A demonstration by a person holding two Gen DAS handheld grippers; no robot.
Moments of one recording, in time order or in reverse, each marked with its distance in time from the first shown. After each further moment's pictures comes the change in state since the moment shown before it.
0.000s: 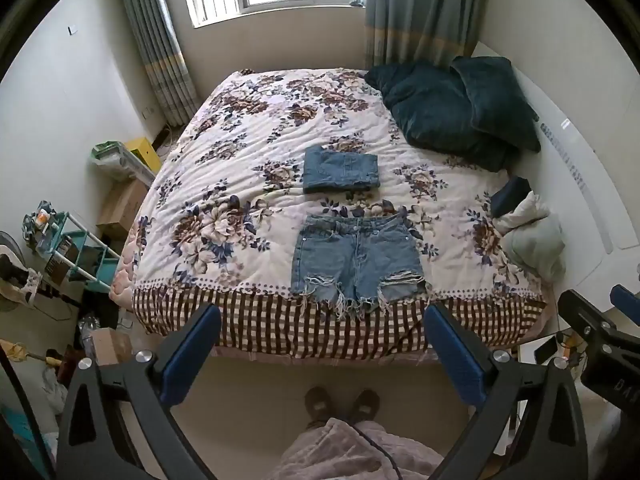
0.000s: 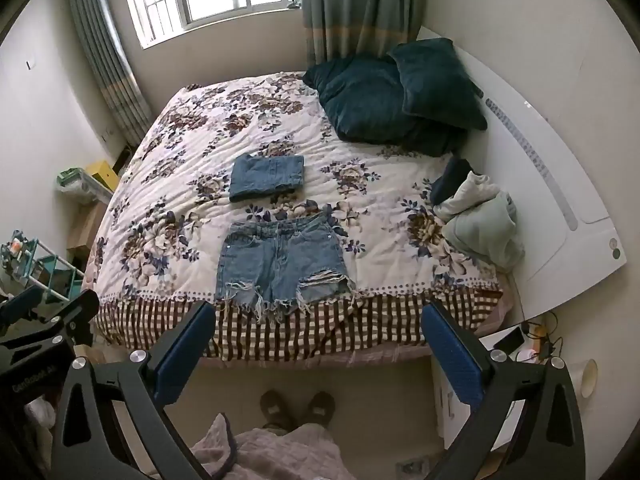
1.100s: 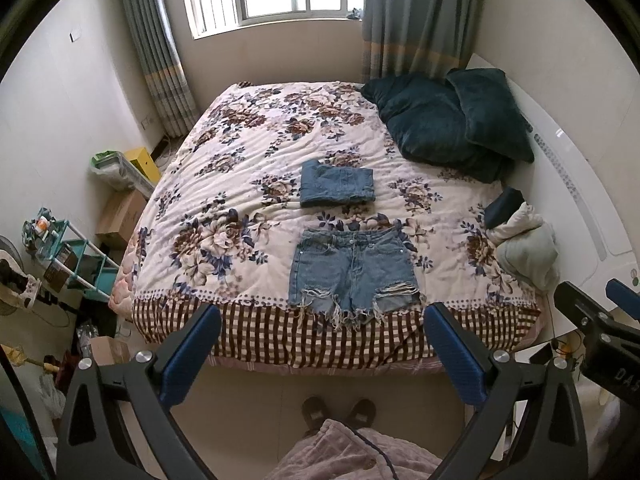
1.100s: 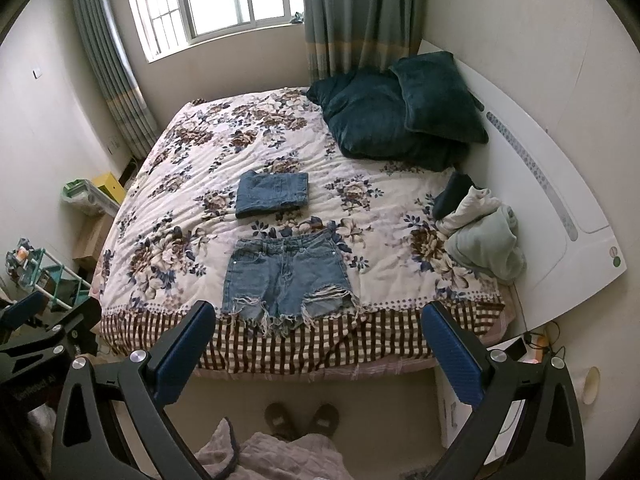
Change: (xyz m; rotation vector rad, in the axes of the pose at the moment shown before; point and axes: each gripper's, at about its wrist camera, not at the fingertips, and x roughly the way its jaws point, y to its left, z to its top) left arm -0.016 -0.011 0.022 0.004 -0.026 -0.003; right arm -0.022 0.004 0.012 0.009 -0.057 0.016
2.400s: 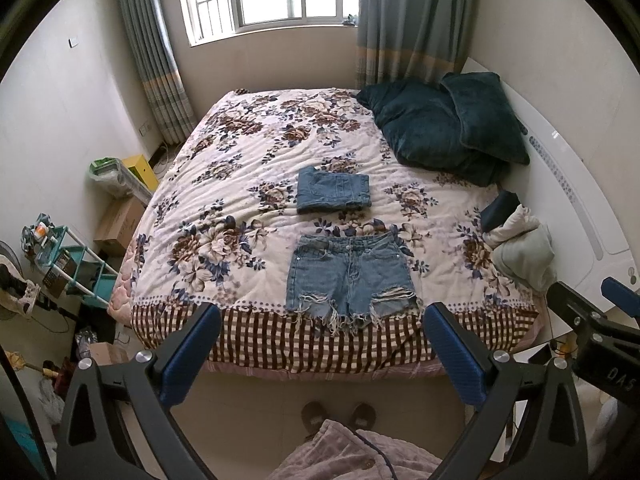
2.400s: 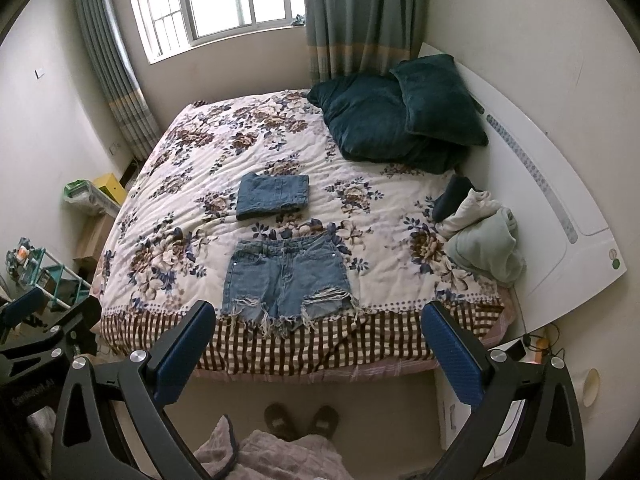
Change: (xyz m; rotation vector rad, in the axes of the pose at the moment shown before) left arm -0.011 -0.002 -0.001 0.016 -0.024 -0.013; right arm -0.014 0.001 0.003 -0.005 -0.008 -0.002
